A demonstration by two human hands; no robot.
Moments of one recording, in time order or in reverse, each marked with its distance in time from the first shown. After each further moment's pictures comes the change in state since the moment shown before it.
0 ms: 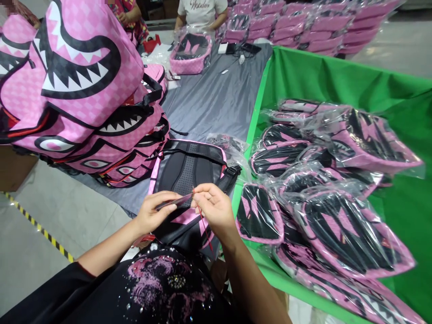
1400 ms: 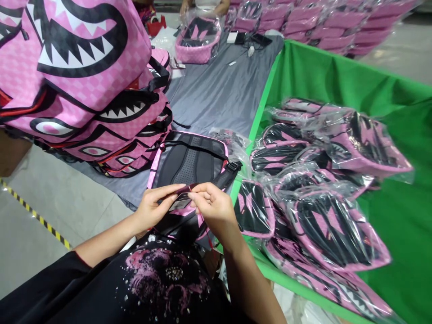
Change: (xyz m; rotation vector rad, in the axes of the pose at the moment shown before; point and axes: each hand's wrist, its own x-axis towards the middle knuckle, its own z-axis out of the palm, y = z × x) left_hand -0.009 0.007 0.009 -0.031 0.075 -0.027; right_hand -0.013 -0.003 0.001 -0.252 -0.018 0.079
